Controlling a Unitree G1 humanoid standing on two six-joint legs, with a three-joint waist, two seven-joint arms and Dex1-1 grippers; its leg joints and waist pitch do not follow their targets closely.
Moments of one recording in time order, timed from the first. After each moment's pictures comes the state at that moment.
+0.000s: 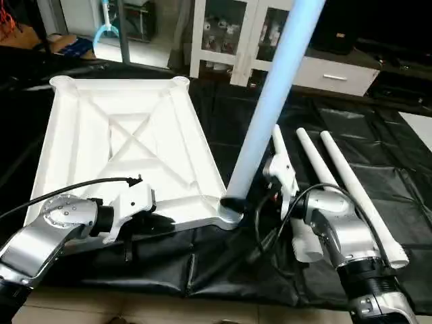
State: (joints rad) left arm -0.30 0.54 -0.33 -0.05 -0.07 0.41 -1.07; right arm -0.37 -0.49 0.14 0.36 0.36 0.17 1.14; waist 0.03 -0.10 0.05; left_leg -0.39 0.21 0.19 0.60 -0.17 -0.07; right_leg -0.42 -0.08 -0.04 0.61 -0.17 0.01
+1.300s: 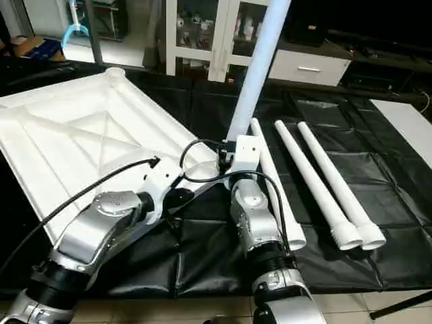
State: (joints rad) left arm -0.40 0.22 -0.28 0.01 0.01 0.74 -0.61; right arm -0.55 0.06 -0.03 0.66 0.17 -0.01 0.03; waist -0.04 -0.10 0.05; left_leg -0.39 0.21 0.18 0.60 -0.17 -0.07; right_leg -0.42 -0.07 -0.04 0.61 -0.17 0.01
